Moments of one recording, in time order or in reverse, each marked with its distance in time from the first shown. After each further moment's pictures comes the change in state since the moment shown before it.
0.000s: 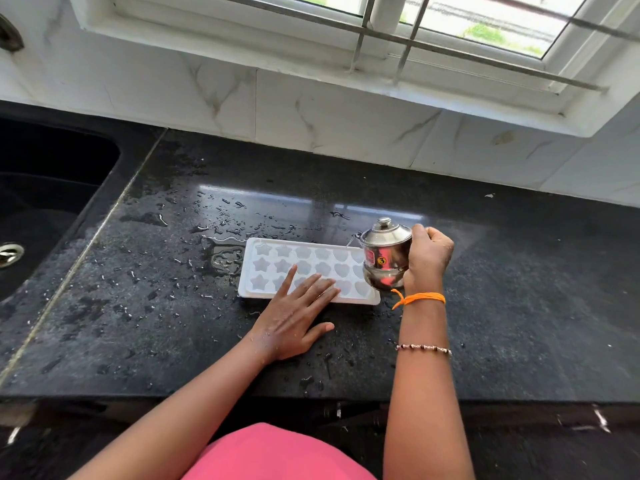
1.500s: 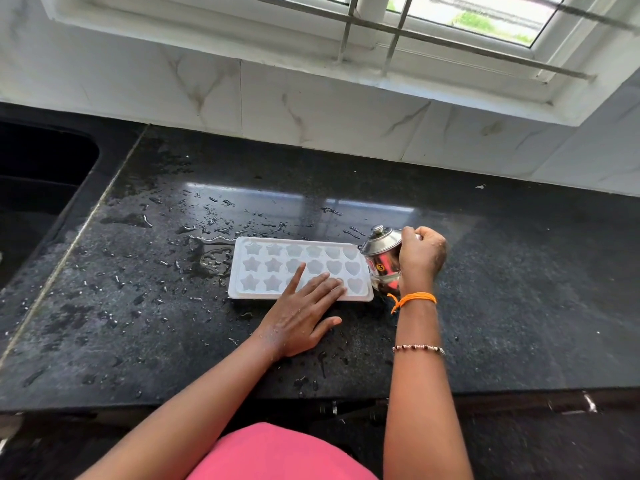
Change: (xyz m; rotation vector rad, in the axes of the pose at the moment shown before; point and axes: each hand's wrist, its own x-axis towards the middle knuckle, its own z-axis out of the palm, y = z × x) left_hand 0.018 0.009 0.011 -0.023 0.011 0.050; right_hand 0.008 0.014 -0.009 -0.419 0.082 -0.113
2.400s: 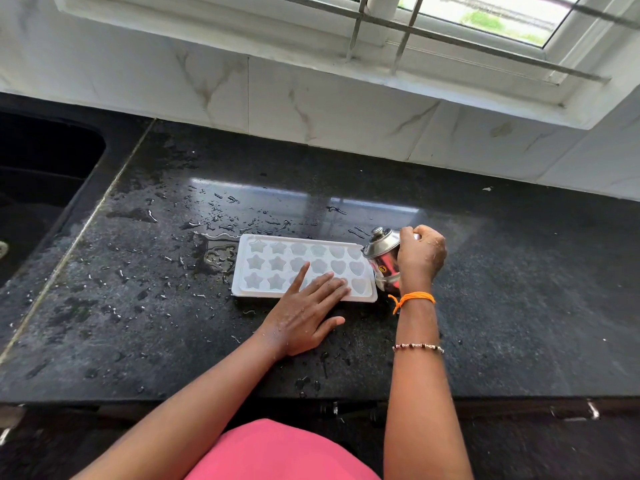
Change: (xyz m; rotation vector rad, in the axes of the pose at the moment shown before) left_hand -0.001 0.000 0.002 -0.026 0.022 0.005; right_hand -0.003 -0.005 0.004 -0.140 -0.019 -0.075
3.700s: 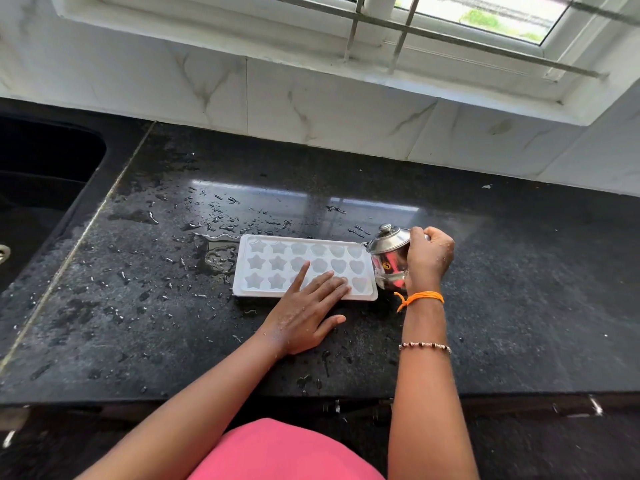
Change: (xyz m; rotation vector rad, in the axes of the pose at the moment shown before) left_hand 0.000 0.000 0.000 0.005 -0.020 -0.006; right_hand 0.005 0.011 -0.004 0.203 0.017 0.071
